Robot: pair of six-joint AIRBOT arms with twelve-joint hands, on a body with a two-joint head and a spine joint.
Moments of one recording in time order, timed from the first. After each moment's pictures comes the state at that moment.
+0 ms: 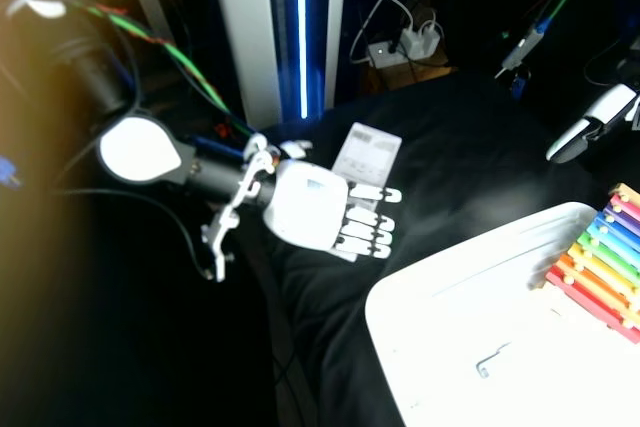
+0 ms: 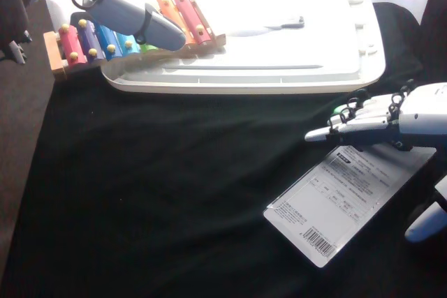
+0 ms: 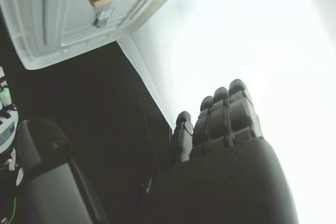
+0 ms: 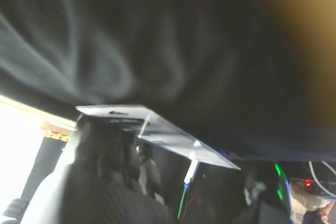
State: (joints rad) left arm 0.40 -1.11 1.38 0.00 -0.42 1.08; right arm -0.80 -1.03 1.39 -1.11 0.65 0.32
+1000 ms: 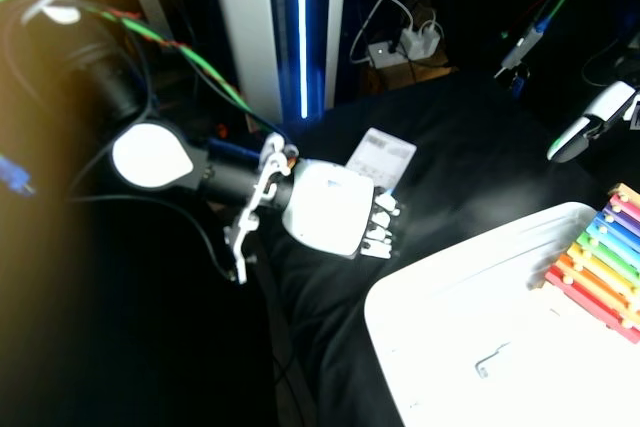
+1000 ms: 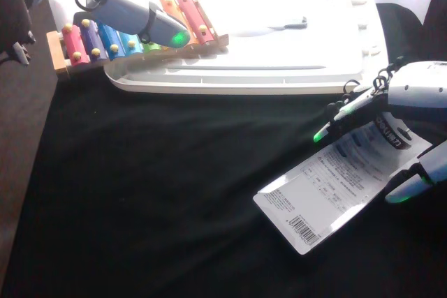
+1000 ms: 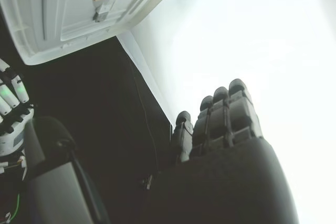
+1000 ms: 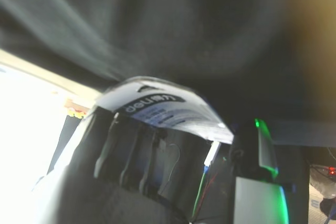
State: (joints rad) left arm 0.41 -1.11 1.37 0.00 -0.43 1.08; right arm -0.80 -1.05 1.41 -1.03 0.67 0.31
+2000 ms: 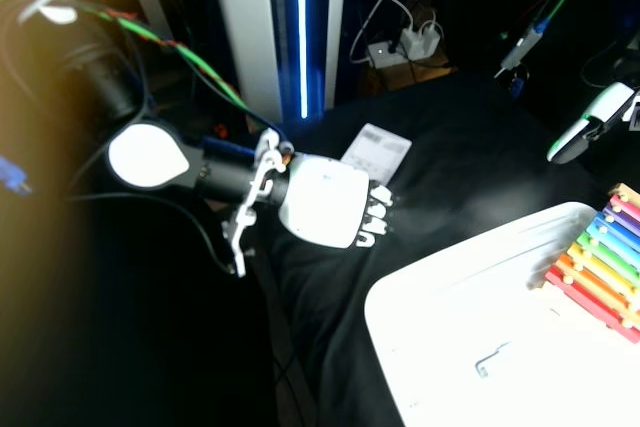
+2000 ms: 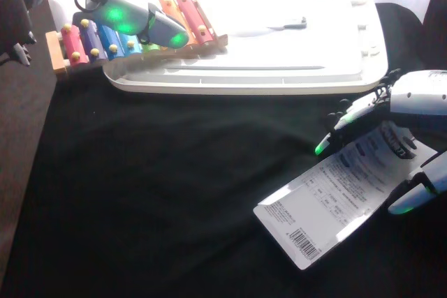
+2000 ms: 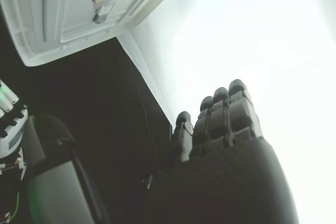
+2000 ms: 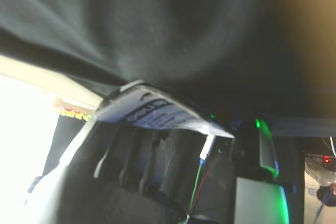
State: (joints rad) left arm 0.42 -1.11 1.37 0.00 -0.45 1.08; right arm -0.81 -1.05 1.41 -1.02 0.72 0.34
